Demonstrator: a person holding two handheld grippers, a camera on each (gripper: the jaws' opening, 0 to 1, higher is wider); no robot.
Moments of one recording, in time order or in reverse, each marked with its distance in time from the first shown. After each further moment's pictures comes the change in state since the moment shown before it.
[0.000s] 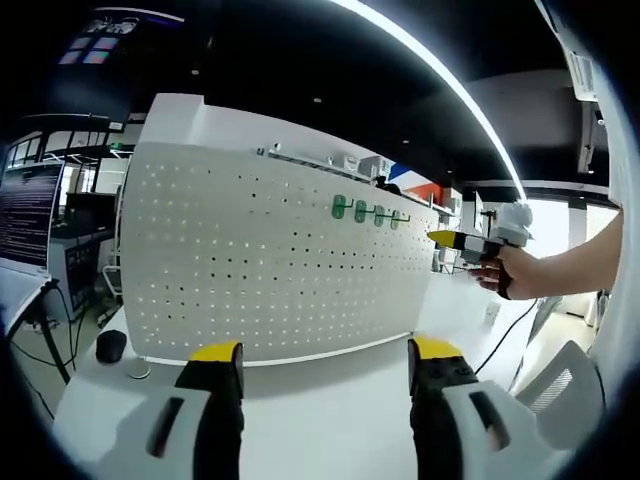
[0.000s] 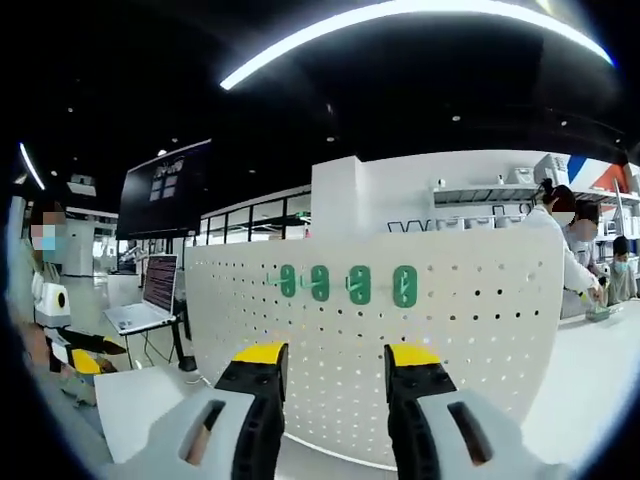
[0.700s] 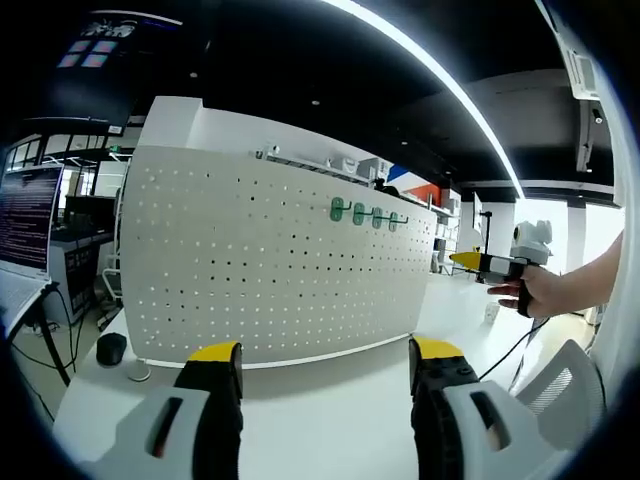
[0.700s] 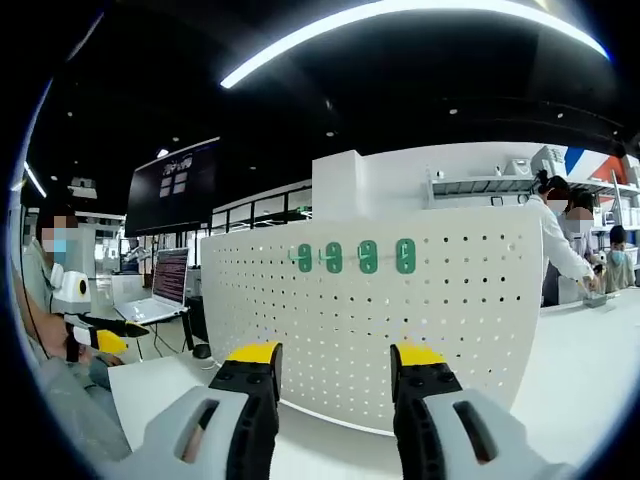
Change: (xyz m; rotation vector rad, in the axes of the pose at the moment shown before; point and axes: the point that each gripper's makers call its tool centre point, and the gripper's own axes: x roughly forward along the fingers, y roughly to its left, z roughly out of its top) left arm -0.002 -0.001 0.002 0.005 -0.012 -0.005; right arm -0.050 0.017 -0.023 0.026 0.024 0.005
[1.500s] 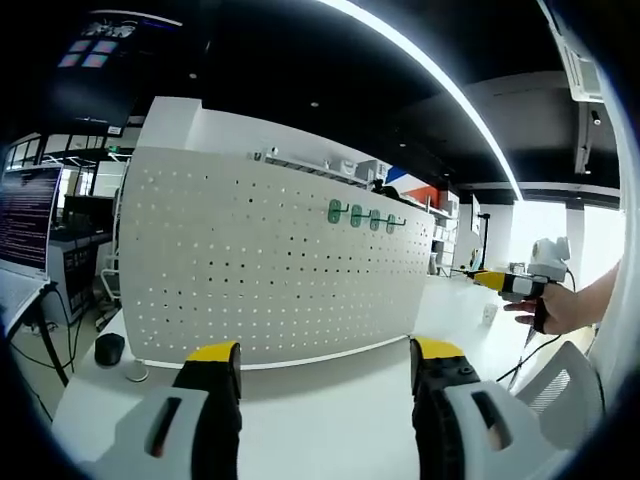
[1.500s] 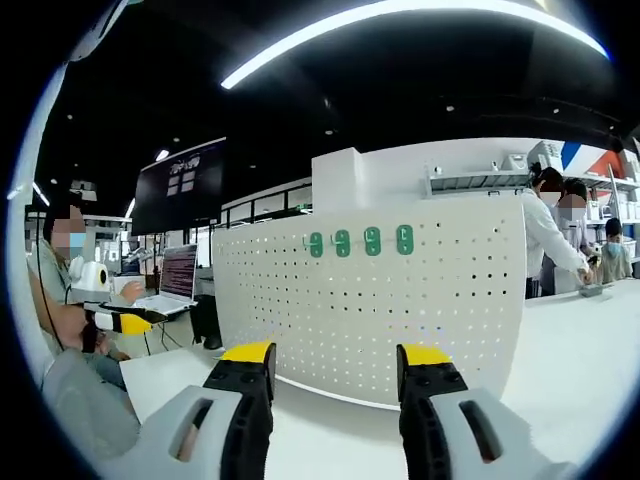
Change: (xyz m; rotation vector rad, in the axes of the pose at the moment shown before) left arm -0.001 -0.003 0.001 -0.003 -0.005 -0.007; right arm -0.044 0.015 -0.018 0.019 0.012 -0.005
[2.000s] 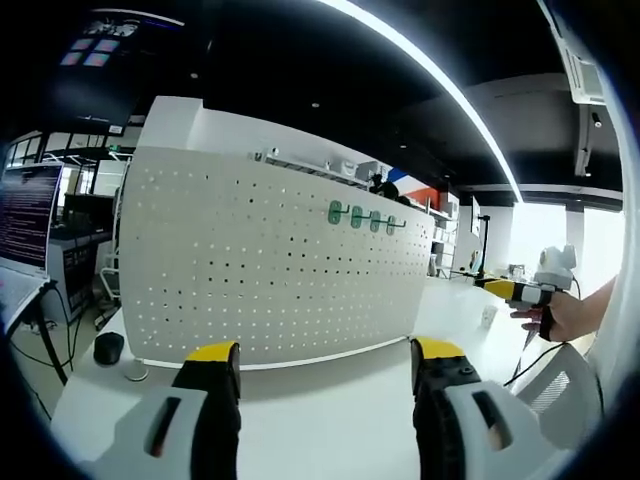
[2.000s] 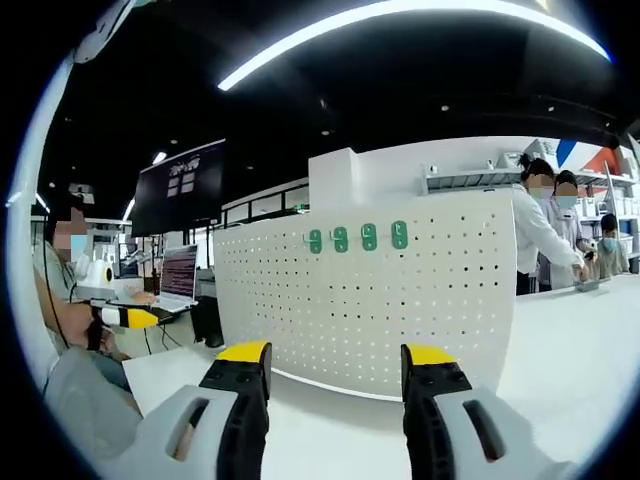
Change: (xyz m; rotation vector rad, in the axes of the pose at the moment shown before) left arm 0.000 0.000 0.001 -0.008 -0.005 -0.002; right arm -0.014 0.001 -0.004 0.009 -0.001 -0.010
